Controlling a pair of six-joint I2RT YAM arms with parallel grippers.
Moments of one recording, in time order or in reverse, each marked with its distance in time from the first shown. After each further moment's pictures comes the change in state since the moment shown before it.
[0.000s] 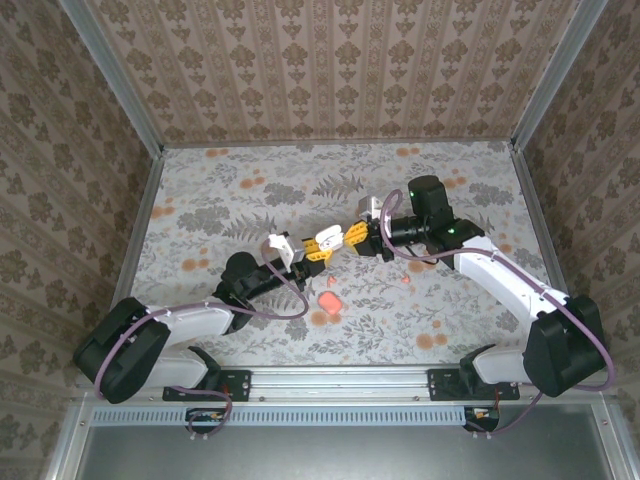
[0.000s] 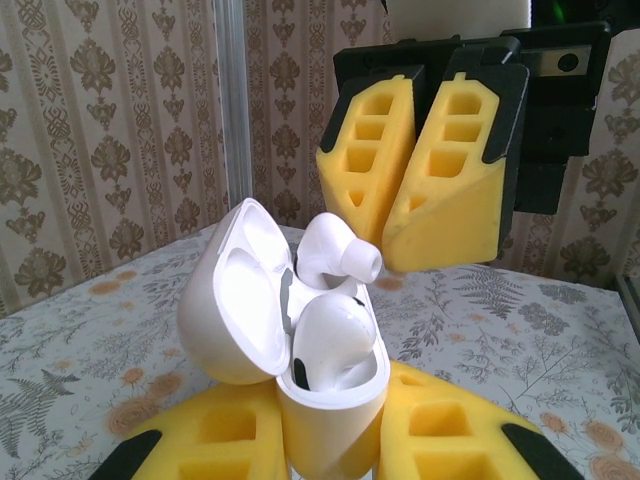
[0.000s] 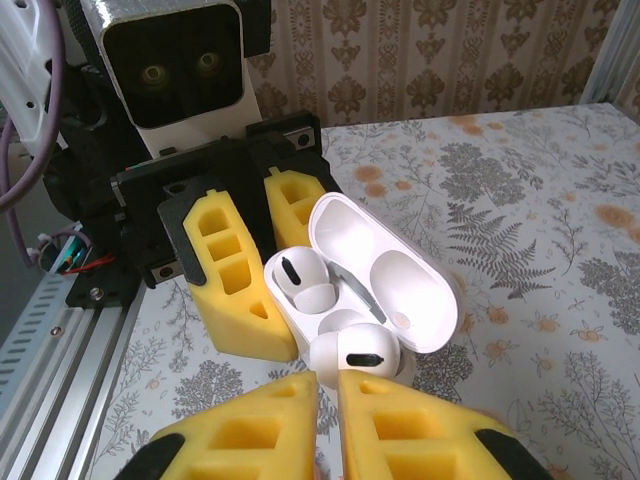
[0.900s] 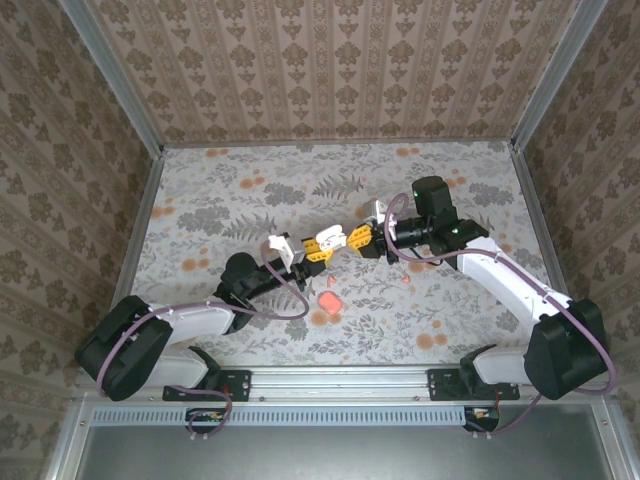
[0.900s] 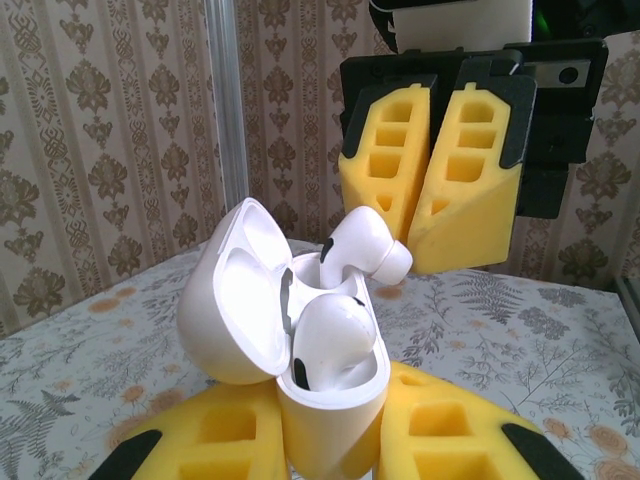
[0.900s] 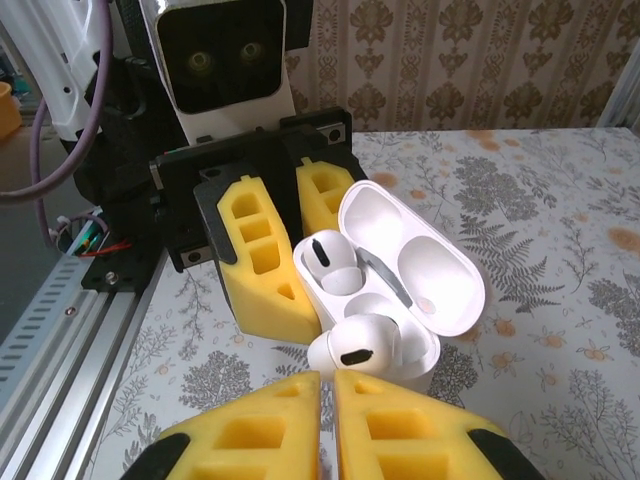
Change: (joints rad) left arm 0.000 0.016 -0.002 0.042 0.011 0.018; right arm -0.026 -0.016 -0.004 -0.044 -0.065 -0.095
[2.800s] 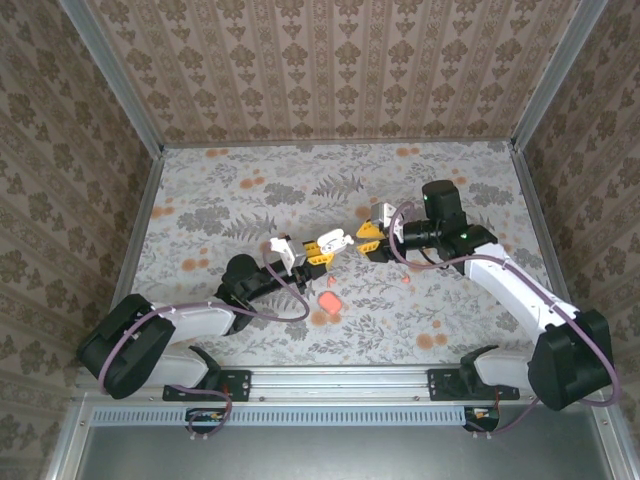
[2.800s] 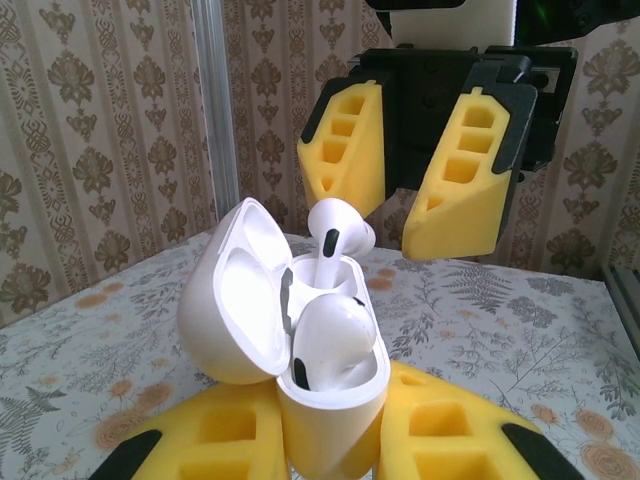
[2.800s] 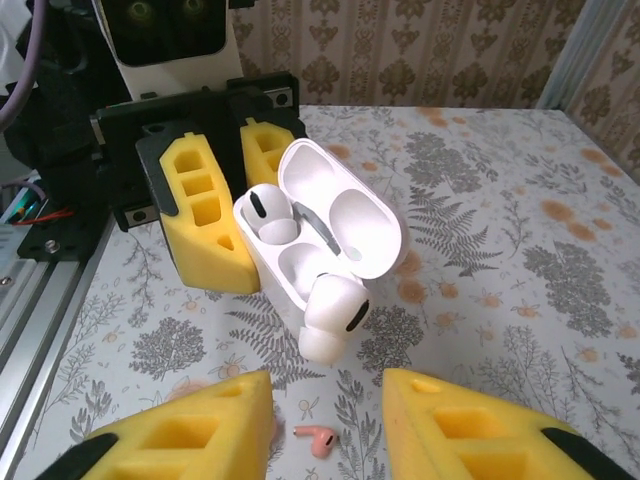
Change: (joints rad) left arm -0.006 0.013 -0.013 0.019 0.019 0.007; right arm -0.047 -0.051 -0.045 -0.013 0.072 -0.078
